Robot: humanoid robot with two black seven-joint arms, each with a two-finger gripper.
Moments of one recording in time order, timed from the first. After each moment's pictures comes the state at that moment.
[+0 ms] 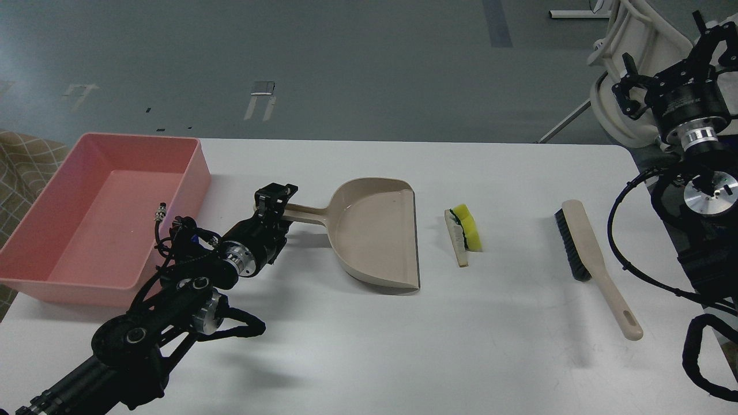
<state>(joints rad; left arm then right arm) -0.27 0.25 -0.94 -1.23 0.89 0.14 0.02 0.77 -0.23 1.45 0.59 -0.45 0.40 0.17</state>
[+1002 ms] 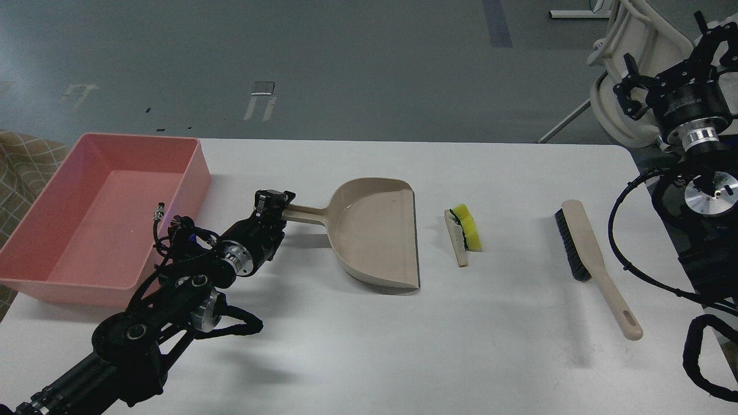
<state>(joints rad) -0.29 0.26 -0.94 -1.20 0.89 0.13 0.03 0.77 -0.23 1.44 0.59 -0.45 0.40 0.17</state>
